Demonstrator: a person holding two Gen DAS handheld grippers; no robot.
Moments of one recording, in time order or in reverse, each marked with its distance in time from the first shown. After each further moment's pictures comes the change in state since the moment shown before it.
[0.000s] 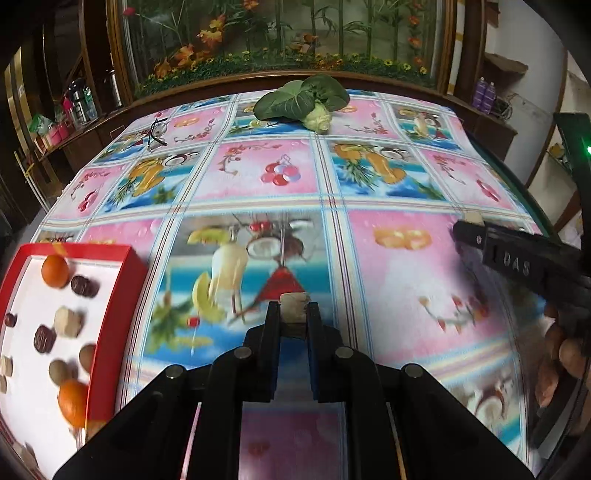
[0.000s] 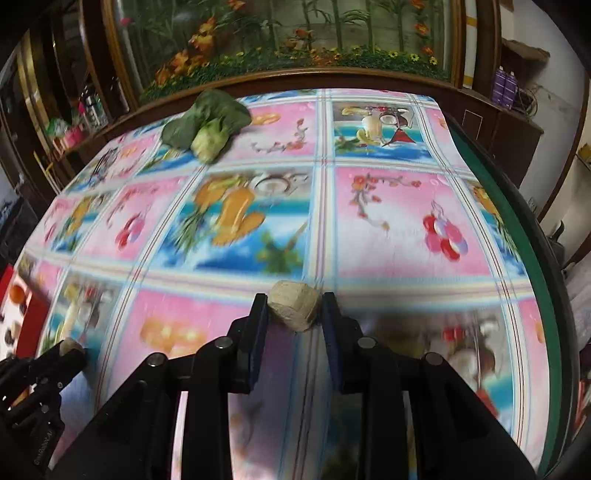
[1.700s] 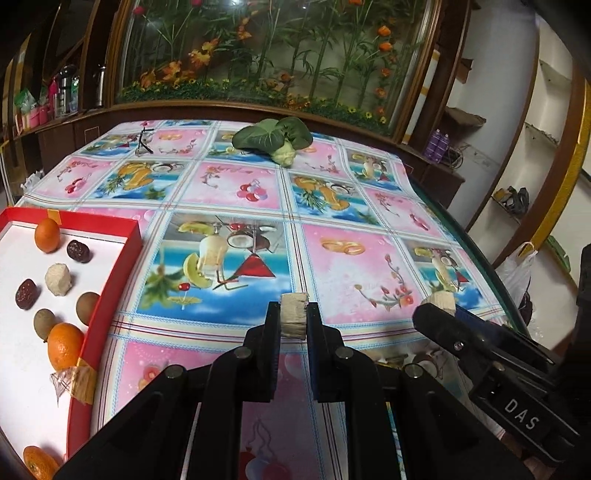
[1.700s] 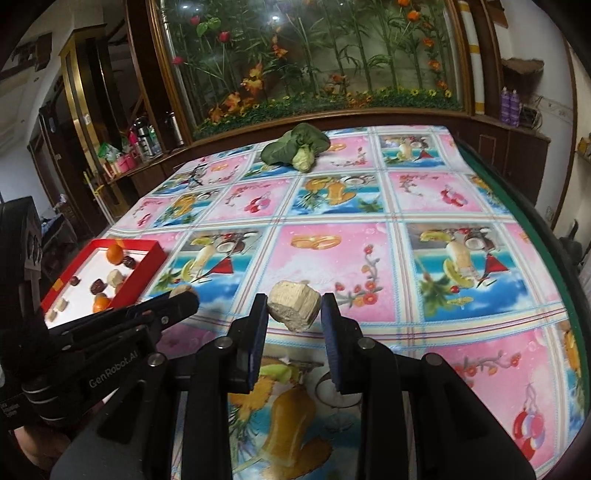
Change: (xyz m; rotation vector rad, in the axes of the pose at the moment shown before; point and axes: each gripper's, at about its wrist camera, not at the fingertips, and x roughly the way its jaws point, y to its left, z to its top) left arm -0.042 0.024 -0.033 -0.082 -0.168 -0.247; right arm -0.112 0.059 -0.102 0.015 -0.188 0.171
